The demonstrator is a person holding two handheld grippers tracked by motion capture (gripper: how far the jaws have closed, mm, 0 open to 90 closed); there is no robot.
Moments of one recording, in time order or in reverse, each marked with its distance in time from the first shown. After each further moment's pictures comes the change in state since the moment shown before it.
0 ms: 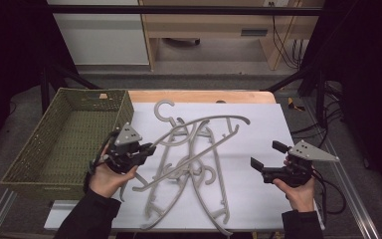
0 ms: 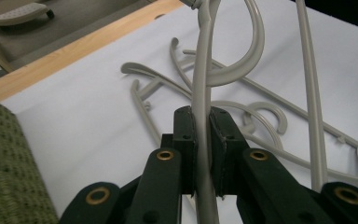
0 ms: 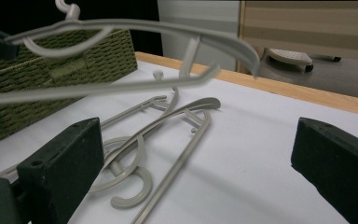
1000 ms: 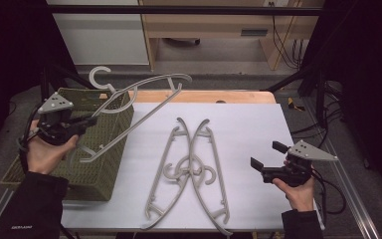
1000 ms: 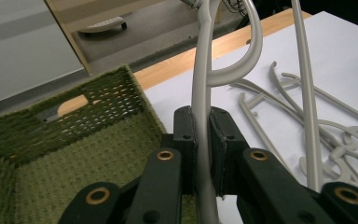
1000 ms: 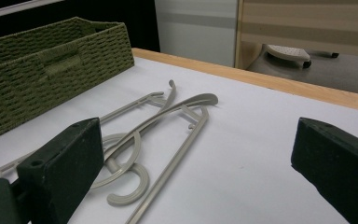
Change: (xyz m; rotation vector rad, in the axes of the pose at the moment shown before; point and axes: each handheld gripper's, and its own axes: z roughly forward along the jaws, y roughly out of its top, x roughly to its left) left arm 0.120 -0.008 -0.079 -0.067 0.197 -0.084; right arm -0.002 -0.002 0.002 0.013 -0.011 0.004
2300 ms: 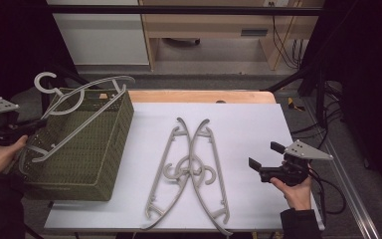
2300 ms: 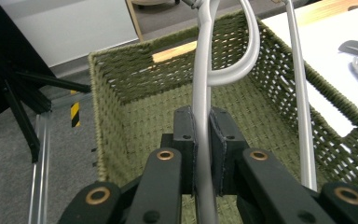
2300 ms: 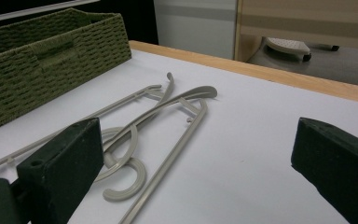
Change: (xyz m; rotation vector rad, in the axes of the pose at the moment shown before) left arm 0.117 -0.067 -0.023 0.071 0.169 -0.074; right arm -0.001 -0.004 0.007 0.023 -0.005 0.006
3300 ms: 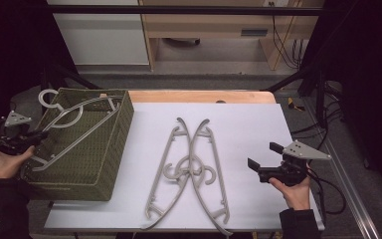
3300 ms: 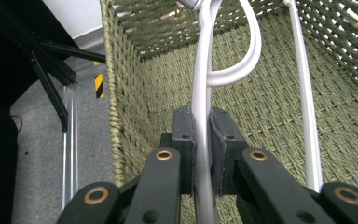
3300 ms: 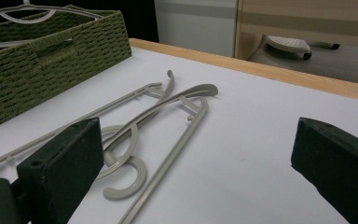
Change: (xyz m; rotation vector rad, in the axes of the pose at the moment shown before) left arm 0.003 -0.039 0.033 0.129 0.090 0.024; right arm 0.001 -0.001 0.002 0.013 0.000 -0.009
